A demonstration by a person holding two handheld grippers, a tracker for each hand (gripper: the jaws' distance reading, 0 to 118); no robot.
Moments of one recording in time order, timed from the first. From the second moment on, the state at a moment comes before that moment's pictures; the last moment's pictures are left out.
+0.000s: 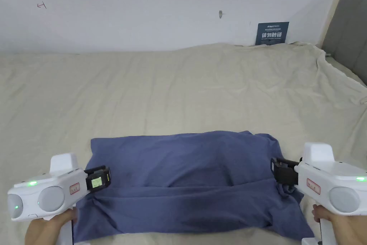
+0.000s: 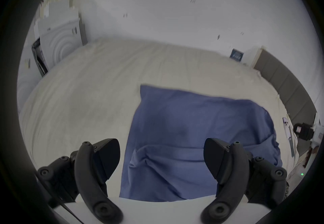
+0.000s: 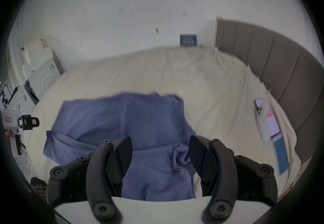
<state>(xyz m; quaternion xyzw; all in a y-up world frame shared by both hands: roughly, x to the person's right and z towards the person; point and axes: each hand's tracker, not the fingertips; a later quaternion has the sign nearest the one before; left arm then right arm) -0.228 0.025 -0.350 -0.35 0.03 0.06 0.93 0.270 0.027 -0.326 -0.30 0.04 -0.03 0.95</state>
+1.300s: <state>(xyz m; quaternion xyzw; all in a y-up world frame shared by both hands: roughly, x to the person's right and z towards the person) -0.236 0.015 -0.269 -0.36 0.04 0.07 0.93 0.262 0.088 -0.205 -0.16 0.02 -0.04 0.99</state>
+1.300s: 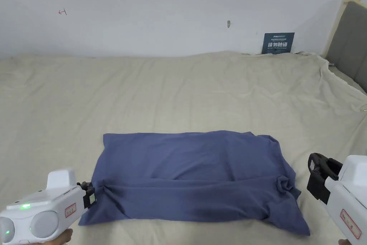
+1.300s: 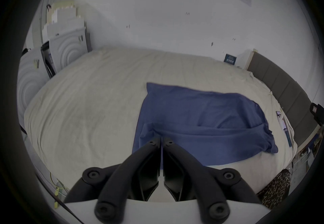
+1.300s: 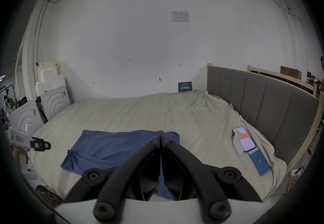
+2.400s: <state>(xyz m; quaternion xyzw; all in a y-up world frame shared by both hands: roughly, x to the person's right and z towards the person) -0.260 -0.043 -0.314 -0.46 0.03 0.06 0.89 0.300 -0.047 -0.271 -0.39 -0.01 -0.06 0.92</state>
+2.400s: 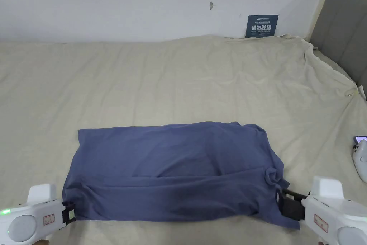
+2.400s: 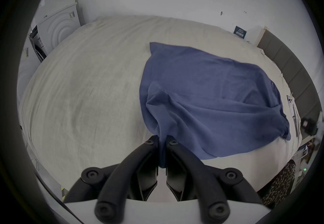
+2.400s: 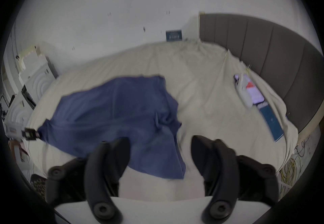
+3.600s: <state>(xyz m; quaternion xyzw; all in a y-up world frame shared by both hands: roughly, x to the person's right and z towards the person) -0.275 -0.052 -0.237 -0.47 0.02 0.09 0.88 0.336 -0.073 -0.210 -0.42 0.00 -0.07 0.90</state>
